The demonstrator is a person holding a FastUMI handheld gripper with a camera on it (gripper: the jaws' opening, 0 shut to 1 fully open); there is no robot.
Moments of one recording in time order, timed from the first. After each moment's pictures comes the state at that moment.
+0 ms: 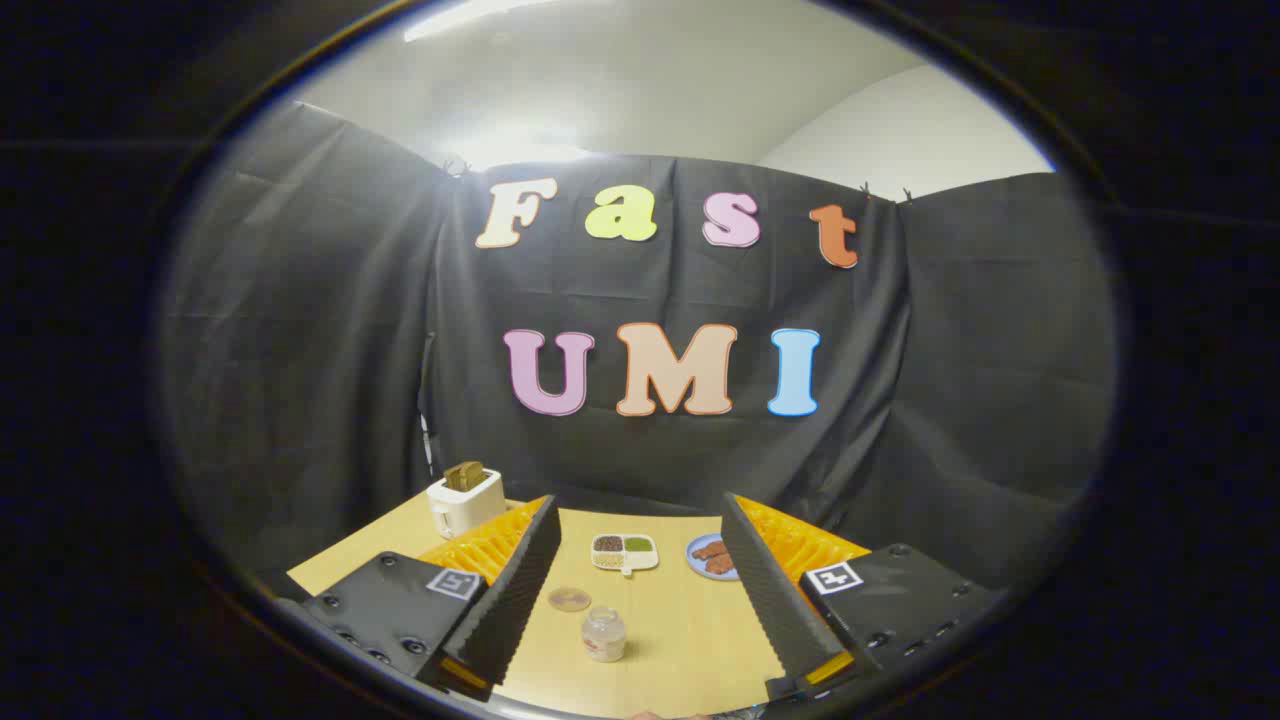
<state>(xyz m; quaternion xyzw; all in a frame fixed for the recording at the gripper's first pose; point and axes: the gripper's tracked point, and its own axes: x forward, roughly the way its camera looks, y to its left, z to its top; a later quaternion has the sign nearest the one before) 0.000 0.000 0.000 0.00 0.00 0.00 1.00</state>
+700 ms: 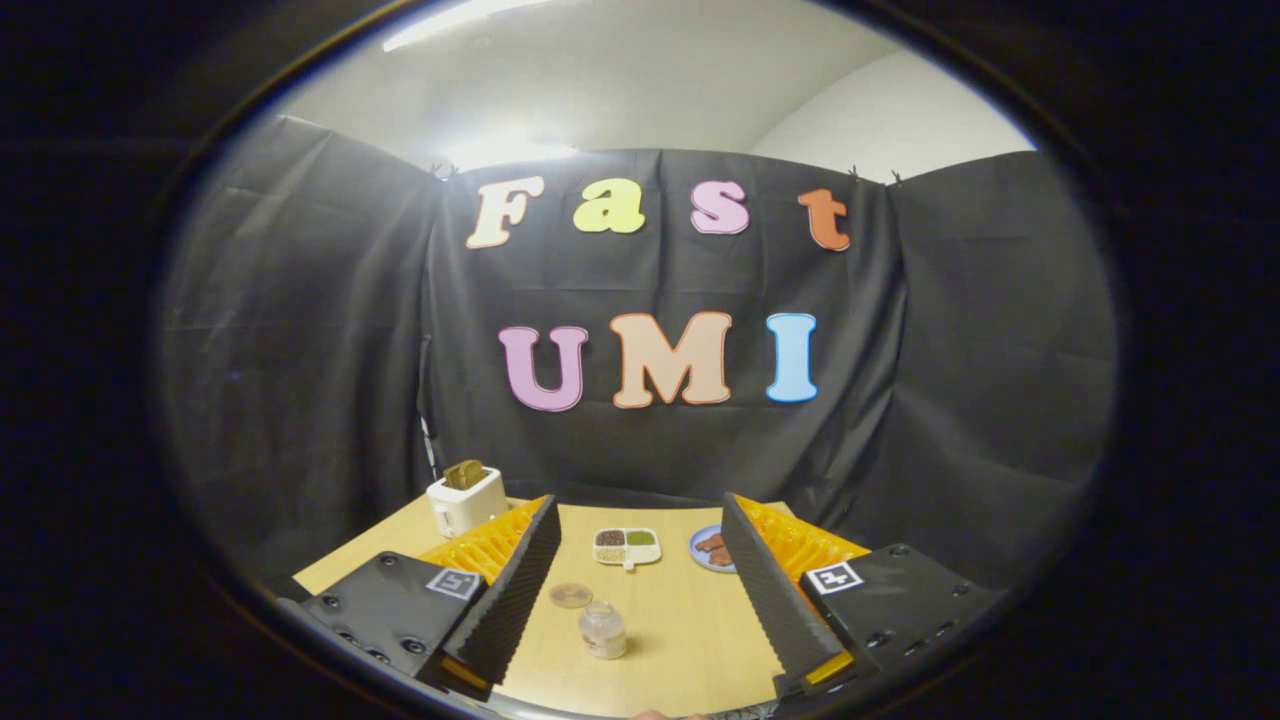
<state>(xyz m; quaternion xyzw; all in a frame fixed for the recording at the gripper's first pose) 0.004 -0.021 -0.020 0.03 0.01 0.00 1.00</state>
